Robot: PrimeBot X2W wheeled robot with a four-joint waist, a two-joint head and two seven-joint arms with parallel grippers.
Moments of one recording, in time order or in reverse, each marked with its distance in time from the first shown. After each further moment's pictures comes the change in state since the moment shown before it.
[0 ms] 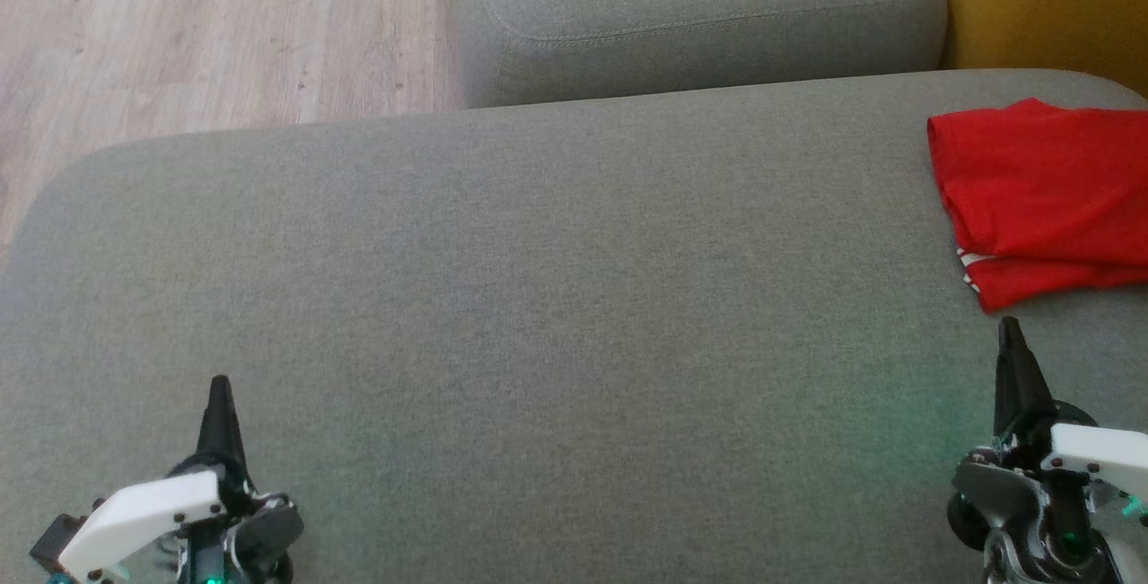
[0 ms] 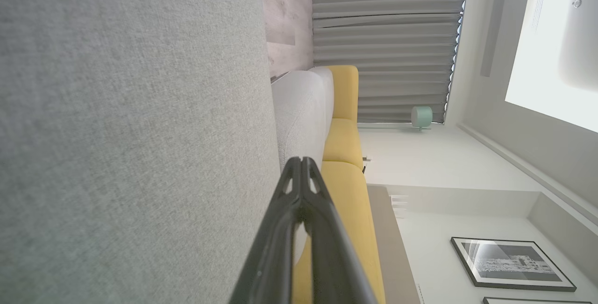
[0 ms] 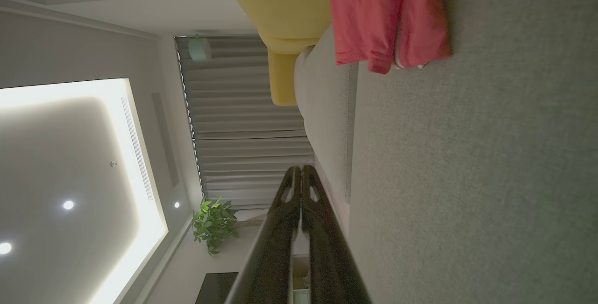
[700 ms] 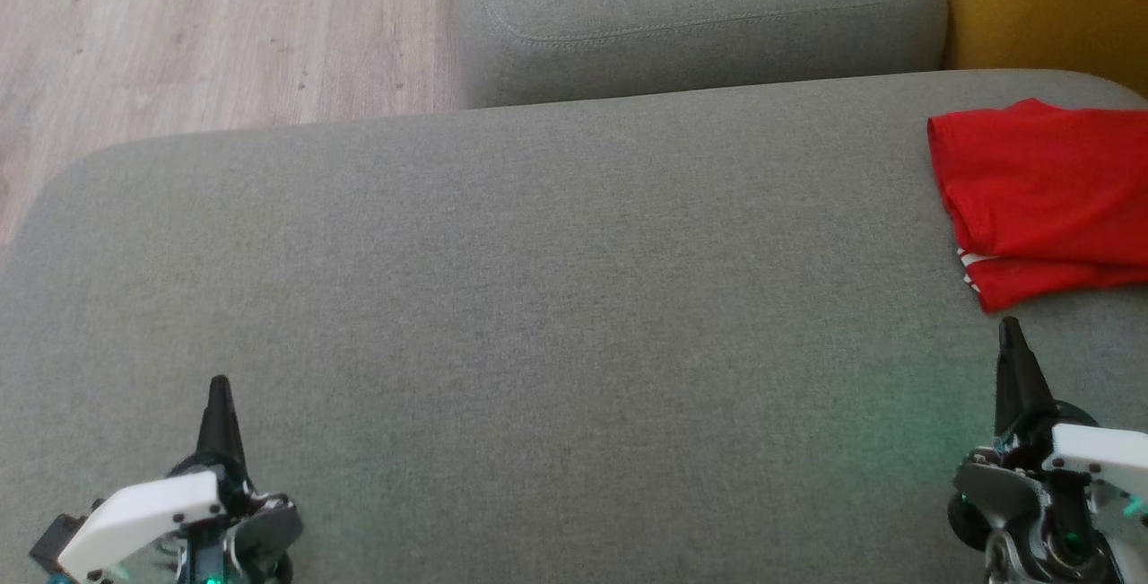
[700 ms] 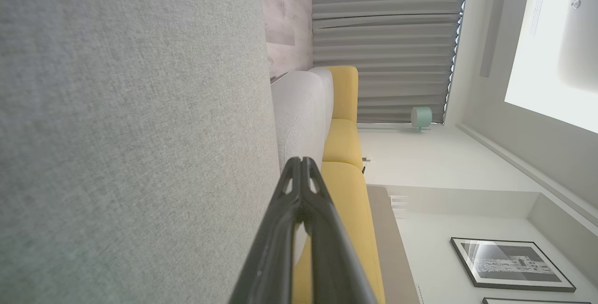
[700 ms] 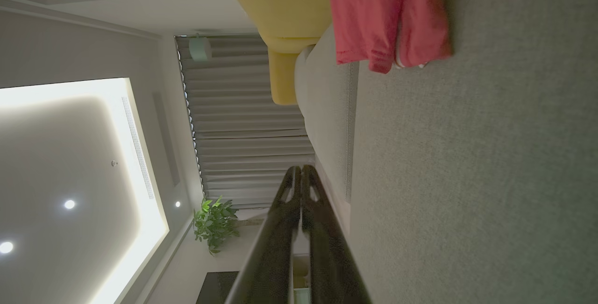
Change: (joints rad) left arm -0.003 -0.001 0.001 0.000 0.000 0.000 0.000; right arm 0.000 0.001 -0.005 0.000 0.003 0.000 0.008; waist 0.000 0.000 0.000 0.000
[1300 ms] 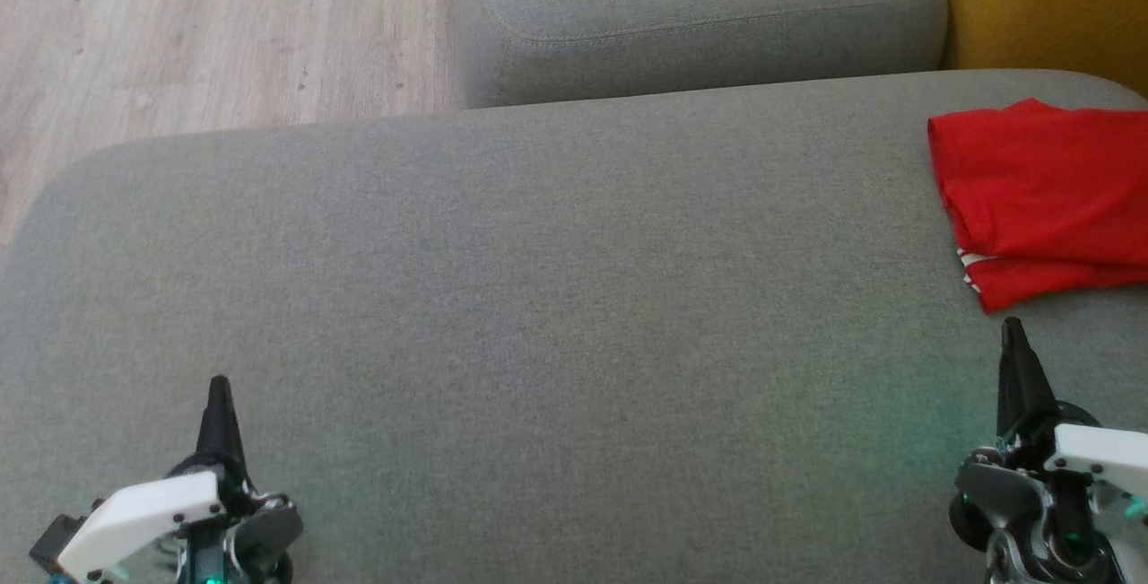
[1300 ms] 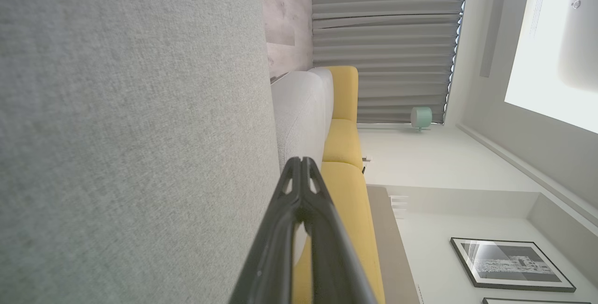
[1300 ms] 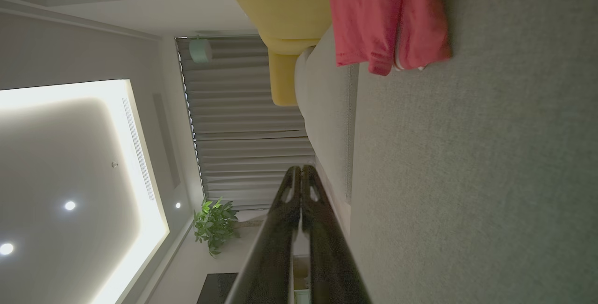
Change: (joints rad) left arm 0.000 0.000 0.000 0.000 0.000 0.000 0.000; right arm 0.000 0.001 -0.005 0.000 0.000 0.000 0.001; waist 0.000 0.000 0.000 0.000
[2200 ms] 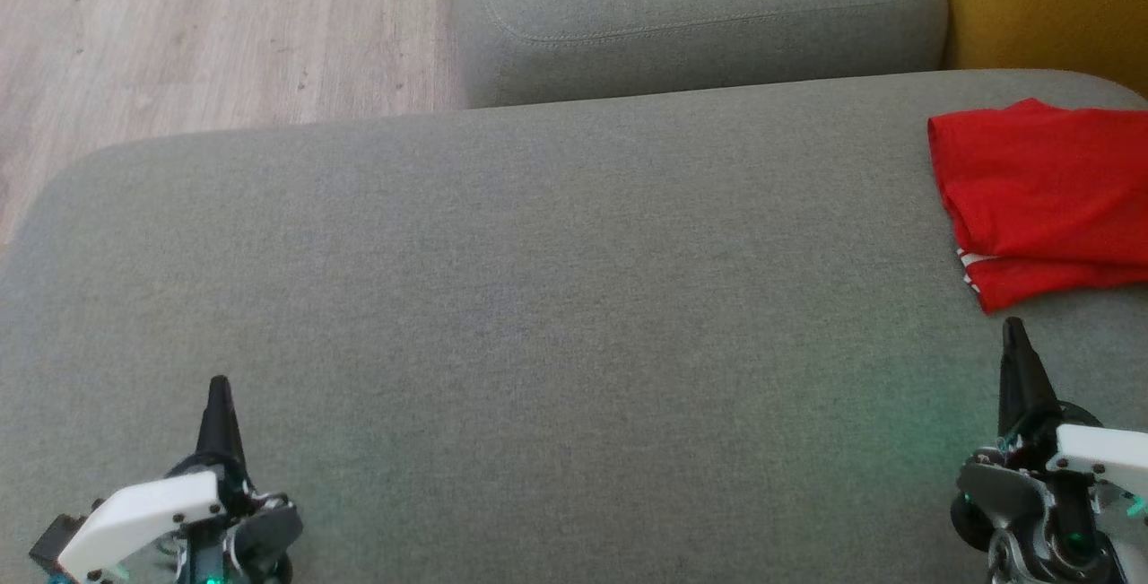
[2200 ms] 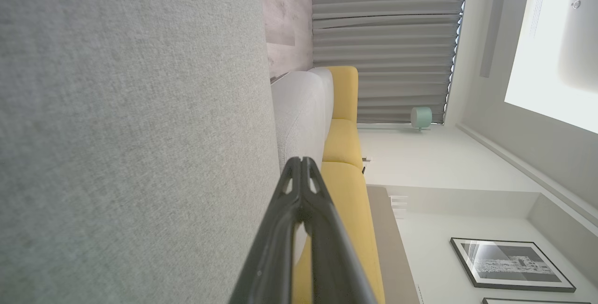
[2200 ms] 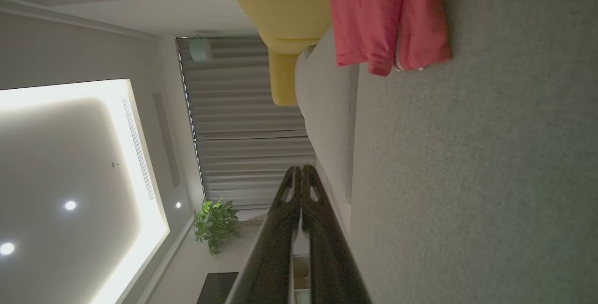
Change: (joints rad) left arm 0.000 0.000 0.000 0.000 0.000 0.000 0.000; right arm 0.000 0.001 -0.007 0.000 -0.002 0.000 0.009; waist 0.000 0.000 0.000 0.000
